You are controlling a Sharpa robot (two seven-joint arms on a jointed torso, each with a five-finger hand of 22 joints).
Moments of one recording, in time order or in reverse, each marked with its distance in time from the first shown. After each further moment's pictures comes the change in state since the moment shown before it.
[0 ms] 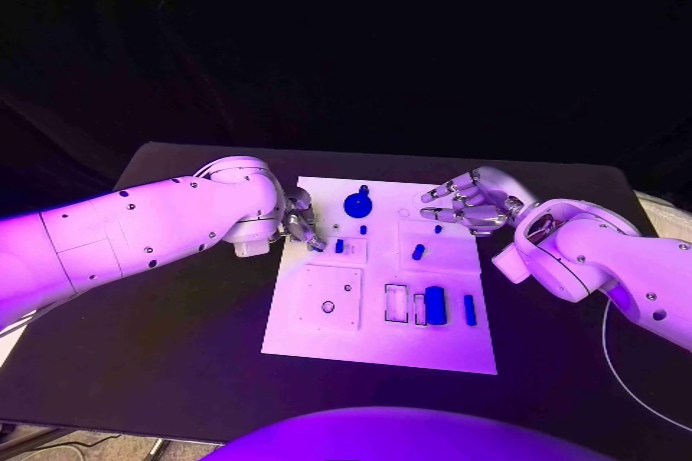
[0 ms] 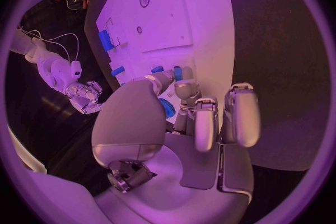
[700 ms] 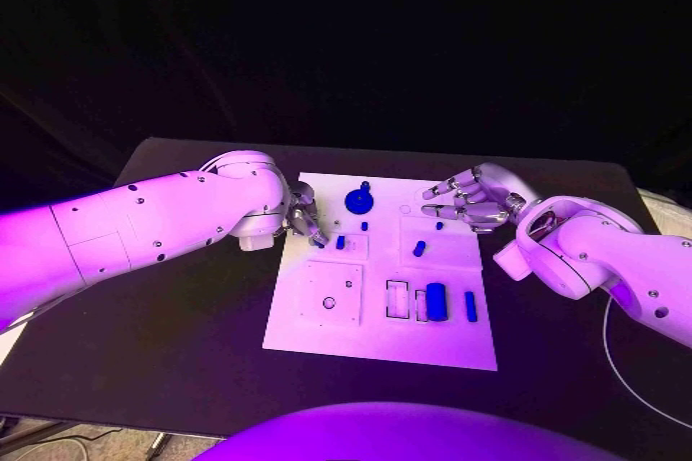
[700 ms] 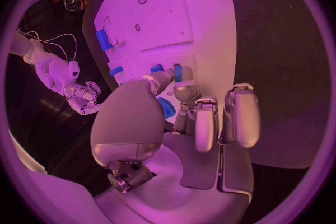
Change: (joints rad) left arm 0.000 0.023 0.002 -0.021 -0.014 0.002 -0.010; left_hand -0.050 0.006 0.030 -0.039 -0.005 0.017 -0.007 0.013 -0.003 0.022 -0.007 0.018 0.017 0.000 0.000 0.000 0.000 0.000 0.000 0.000 0.007 0.000; right arm -0.001 0.000 0.000 0.000 0.000 0.001 0.000; right_hand 0.000 0.000 0.000 0.000 0.000 0.000 0.000 0.000 0.000 0.000 0.000 0.000 0.000 0.000 0.000 0.000 0.000 0.000 0.000 0.000 0.000 0.000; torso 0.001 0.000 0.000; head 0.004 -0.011
